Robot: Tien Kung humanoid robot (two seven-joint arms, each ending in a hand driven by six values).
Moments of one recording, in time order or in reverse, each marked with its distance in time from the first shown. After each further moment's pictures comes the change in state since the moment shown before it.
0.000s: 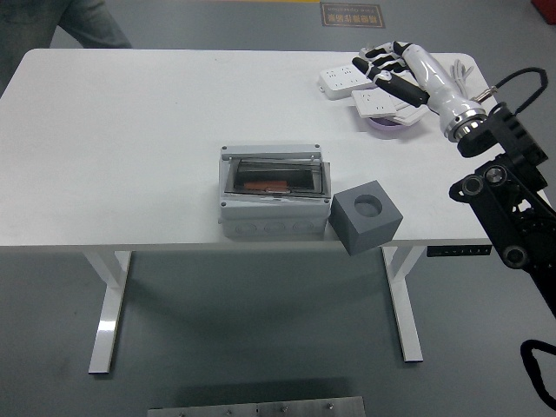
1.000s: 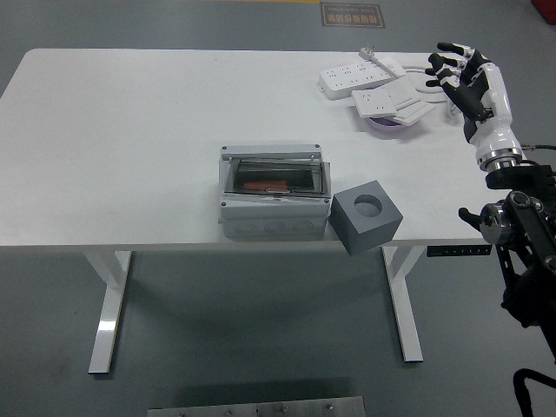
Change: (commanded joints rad) left arm 0.005 -0.004 0.007 0.001 -0.011 0.000 -0.005; right arm -0.115 0.044 0.124 -0.084 0.611 -0.028 0.253
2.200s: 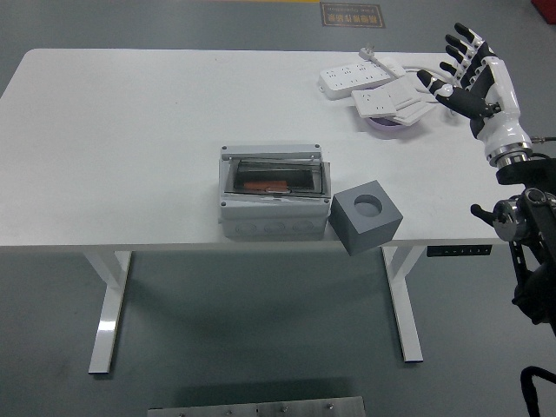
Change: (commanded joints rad) left arm 0.001 -0.004 0.008 0.001 -0.017 0.002 -0.008; right arm -0.002 -0.020 0.034 0.035 -0.016 0.067 -0.043
